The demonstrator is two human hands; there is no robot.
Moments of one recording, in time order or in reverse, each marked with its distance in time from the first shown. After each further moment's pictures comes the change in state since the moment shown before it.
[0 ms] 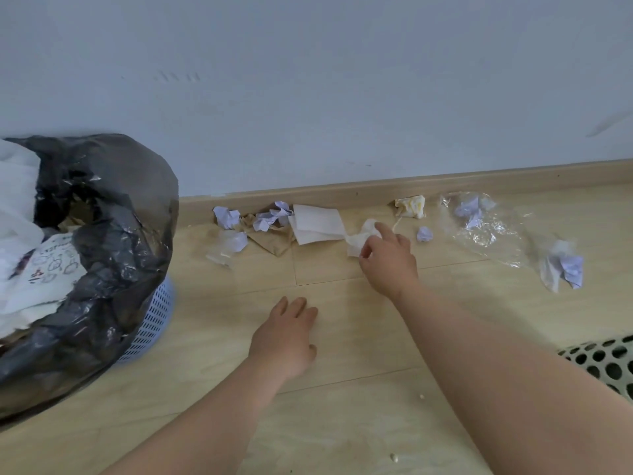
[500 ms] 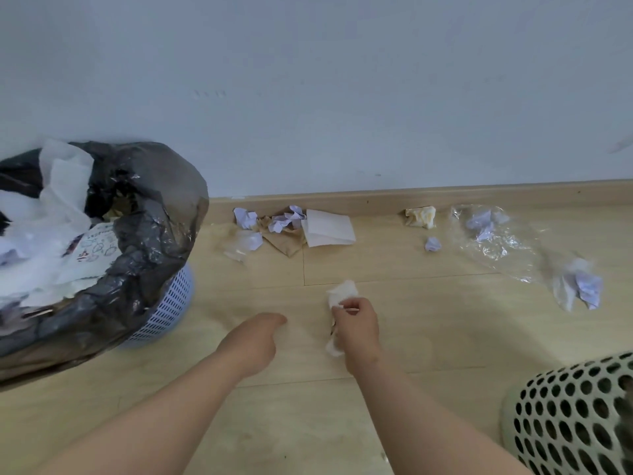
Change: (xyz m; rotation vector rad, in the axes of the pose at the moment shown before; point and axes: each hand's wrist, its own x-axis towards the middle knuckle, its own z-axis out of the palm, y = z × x) left_hand -0.034 -0.037 -0.010 -0.187 0.050 -0.123; right_hand -0.076 -0.032 0.066 1.056 -0.042 0.440
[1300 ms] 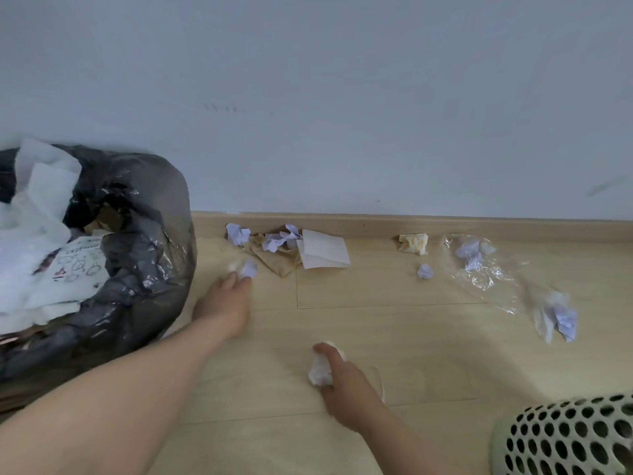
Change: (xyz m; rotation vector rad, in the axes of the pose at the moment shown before) left_hand 0.076 -0.031 -0.044 0.188 0.112 -0.201; right_hand -0.011 0.027 -0.021 -0.966 -0.444 -0.246
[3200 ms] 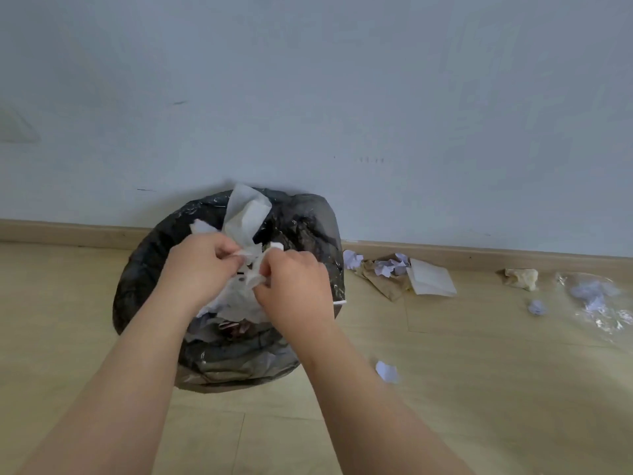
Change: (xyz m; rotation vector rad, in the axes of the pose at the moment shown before) left_hand -0.141 -0.153 -0.160 -0.612 0.547 -0.123; right_hand -0.035 -0.313 -0.011 -0.094 0.511 -0.617
